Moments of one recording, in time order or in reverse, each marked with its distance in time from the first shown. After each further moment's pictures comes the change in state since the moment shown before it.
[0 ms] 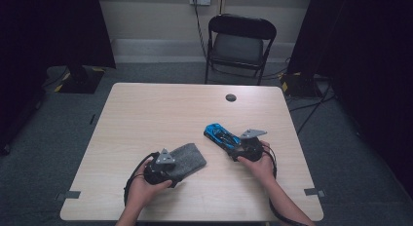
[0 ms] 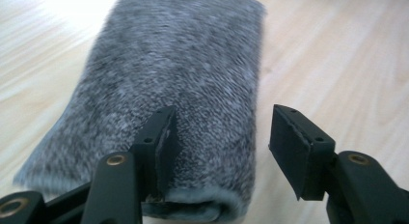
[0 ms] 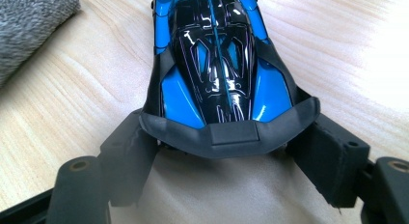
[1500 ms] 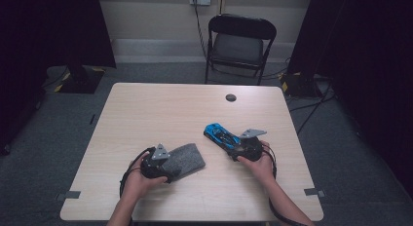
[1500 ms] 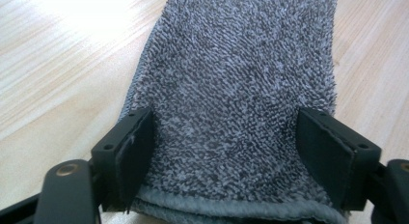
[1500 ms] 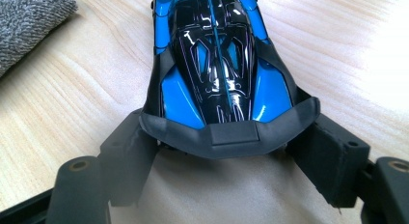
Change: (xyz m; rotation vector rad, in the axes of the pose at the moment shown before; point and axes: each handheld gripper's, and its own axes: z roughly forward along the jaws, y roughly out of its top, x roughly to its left) left arm 0.029 -0.008 0.015 -0.016 0.036 0.063; right arm 0.000 0.001 0.001 0.000 0.001 0.000
